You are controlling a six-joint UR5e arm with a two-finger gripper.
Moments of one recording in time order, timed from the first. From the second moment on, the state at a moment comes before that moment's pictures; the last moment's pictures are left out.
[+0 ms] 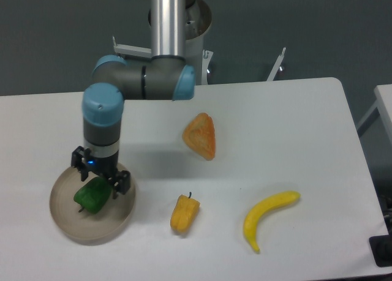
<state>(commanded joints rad) 1.94 -2.04 -1.50 -0.88 1.37 0.46</state>
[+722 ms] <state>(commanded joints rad) 2.25 -2.02 -1.47 -0.88 1.39 1.02</state>
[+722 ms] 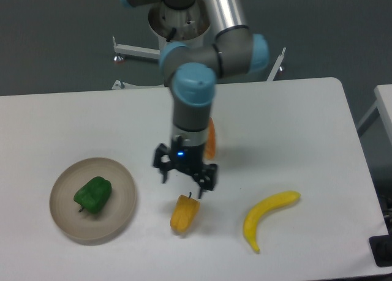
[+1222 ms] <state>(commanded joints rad) 2.35 -2.04 -1.38 -0.89 1.50 1.29</state>
